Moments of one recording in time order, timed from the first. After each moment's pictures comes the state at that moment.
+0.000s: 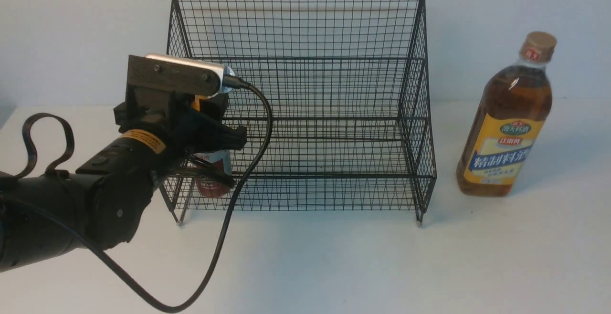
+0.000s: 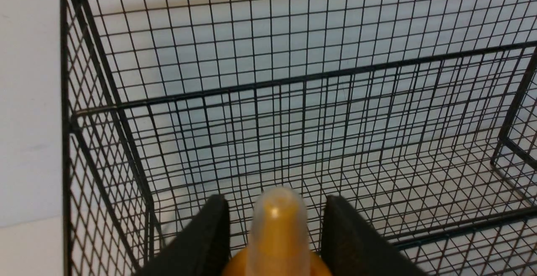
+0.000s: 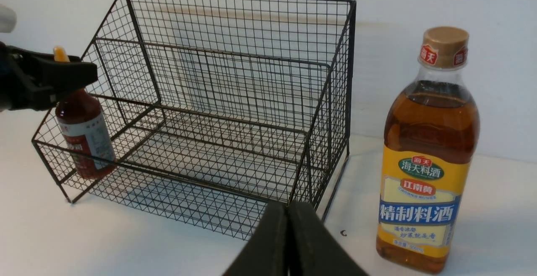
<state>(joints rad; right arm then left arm) -0.01 0.43 -0.50 0.86 0.65 -0.78 -0.39 1.54 -0.72 -0.28 -0.54 0.19</state>
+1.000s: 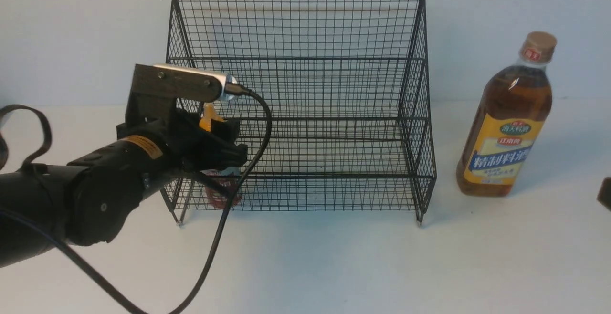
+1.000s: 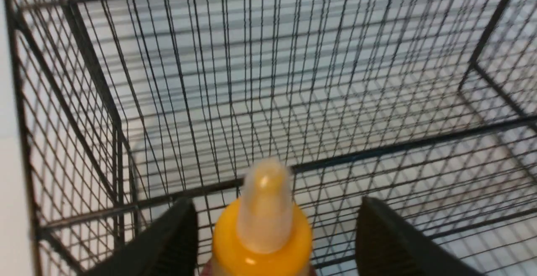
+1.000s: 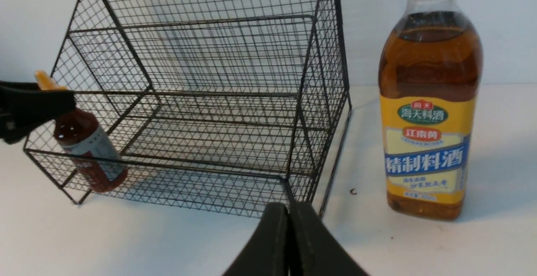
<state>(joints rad) -0.01 0.56 -0.54 0.79 0.62 -0.60 -0.39 1.44 -0.73 -0.27 -0.26 0.15</state>
